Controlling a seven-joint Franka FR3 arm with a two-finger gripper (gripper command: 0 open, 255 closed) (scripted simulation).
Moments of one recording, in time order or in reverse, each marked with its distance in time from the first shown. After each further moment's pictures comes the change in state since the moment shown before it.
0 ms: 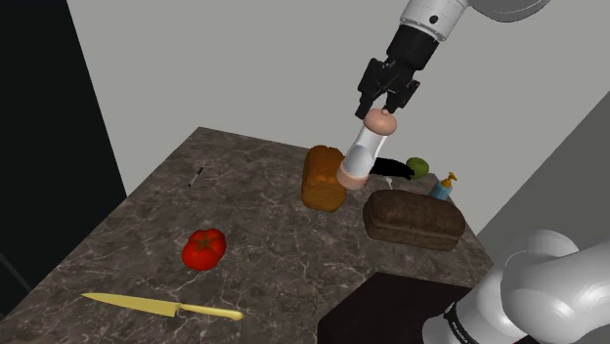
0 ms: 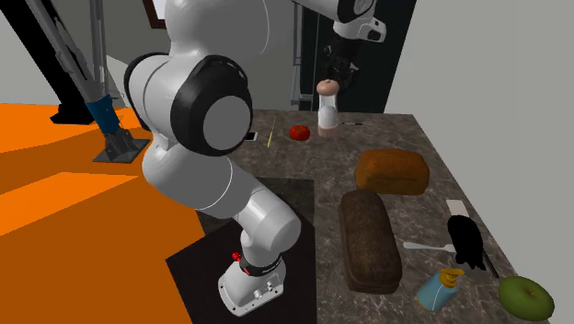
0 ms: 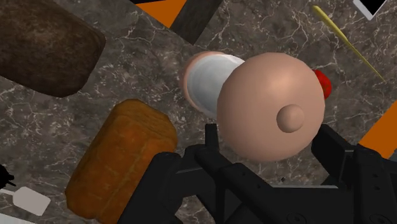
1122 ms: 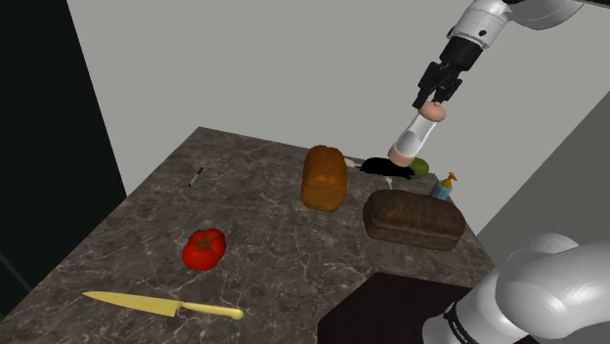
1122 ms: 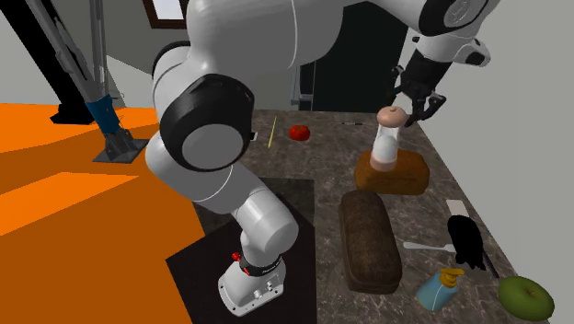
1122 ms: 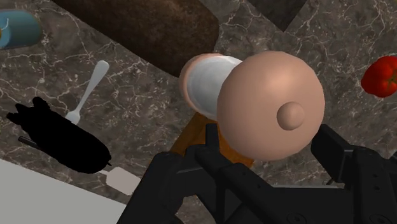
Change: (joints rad) arm -0.113 0.046 -0.341 0.081 -0.139 -0.116 -0.408
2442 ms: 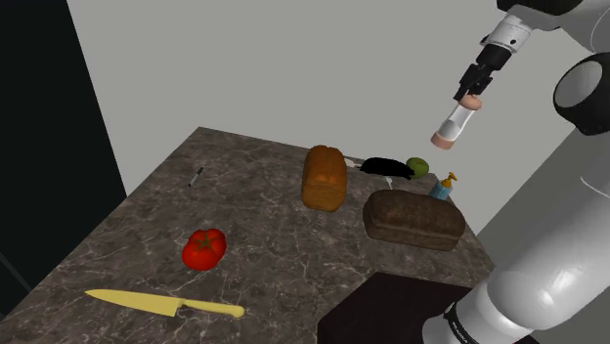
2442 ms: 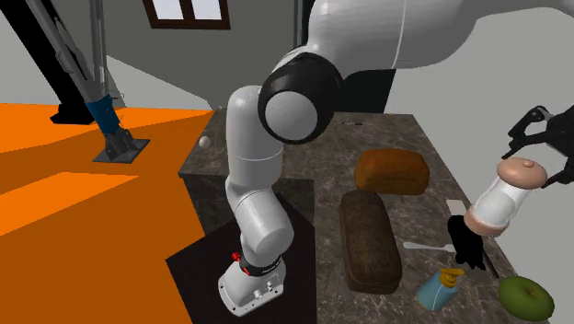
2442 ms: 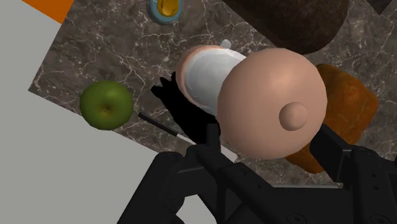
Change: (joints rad) arm -0.161 0.566 -0.447 0.583 0.137 -0.187 -0.597
